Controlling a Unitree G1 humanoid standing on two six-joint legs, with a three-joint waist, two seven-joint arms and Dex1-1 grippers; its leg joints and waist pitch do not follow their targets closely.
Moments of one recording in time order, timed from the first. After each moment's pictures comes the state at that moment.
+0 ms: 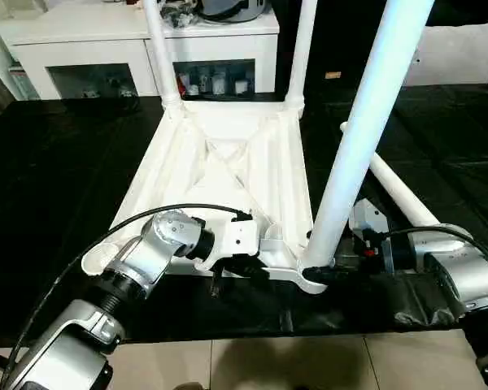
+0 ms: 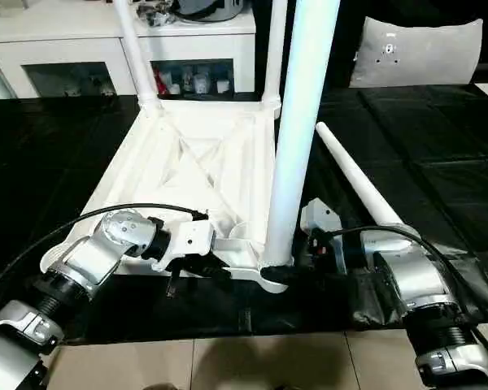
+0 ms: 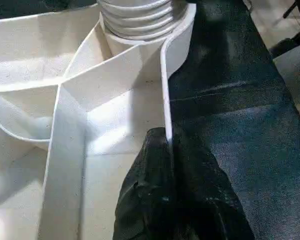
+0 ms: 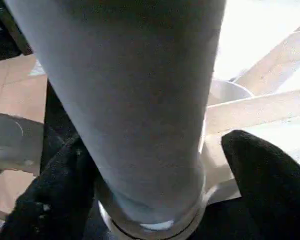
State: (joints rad) left arm -0.60 0.34 -0.47 0.50 0.08 -0.02 -1.26; right arm -0.39 -0.55 0.16 0.37 0.20 0.15 1.34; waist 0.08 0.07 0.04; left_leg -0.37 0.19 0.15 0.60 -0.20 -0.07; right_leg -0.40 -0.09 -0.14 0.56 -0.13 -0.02
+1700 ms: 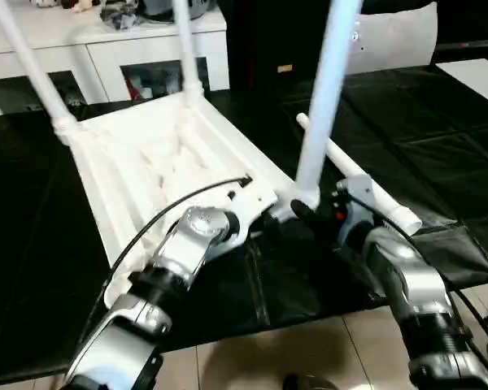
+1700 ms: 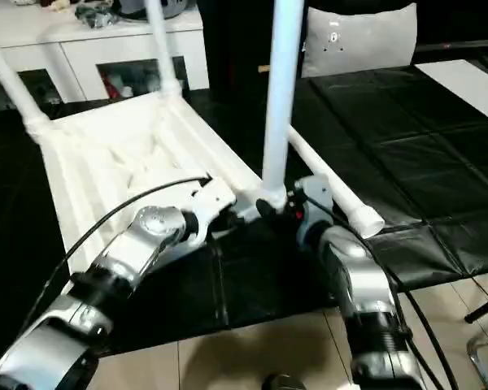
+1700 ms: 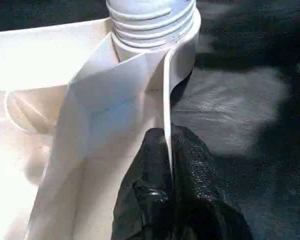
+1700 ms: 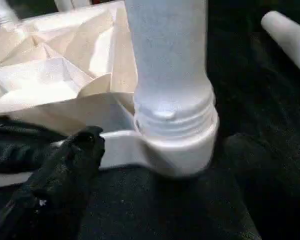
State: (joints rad) left arm -0.69 0.08 -0.26 0.65 0.12 0.29 -0.61; right arm -0.34 -0.19 -0.05 0.29 0.19 0.30 0.51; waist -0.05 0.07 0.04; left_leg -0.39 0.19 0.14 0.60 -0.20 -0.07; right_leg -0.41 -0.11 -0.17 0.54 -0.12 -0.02
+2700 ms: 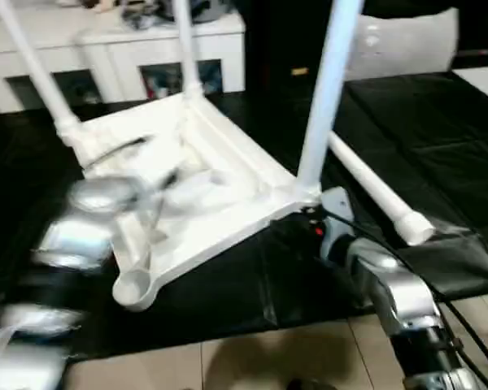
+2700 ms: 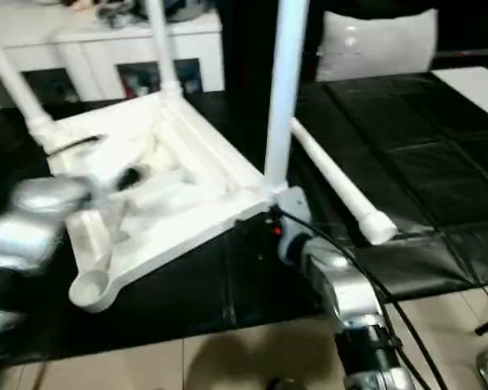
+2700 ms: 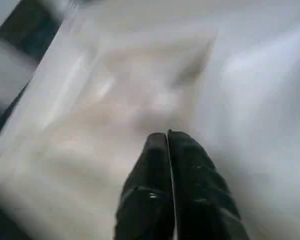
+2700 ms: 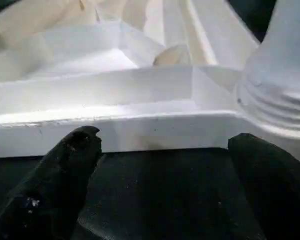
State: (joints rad) left arm -0.53 0.59 -0.10 0.31 0.21 0.44 -0.62; right arm -0.33 -0.18 0.09 0.26 0.15 0.42 0.51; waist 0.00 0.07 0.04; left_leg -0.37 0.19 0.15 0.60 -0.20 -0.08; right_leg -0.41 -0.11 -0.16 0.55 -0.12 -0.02
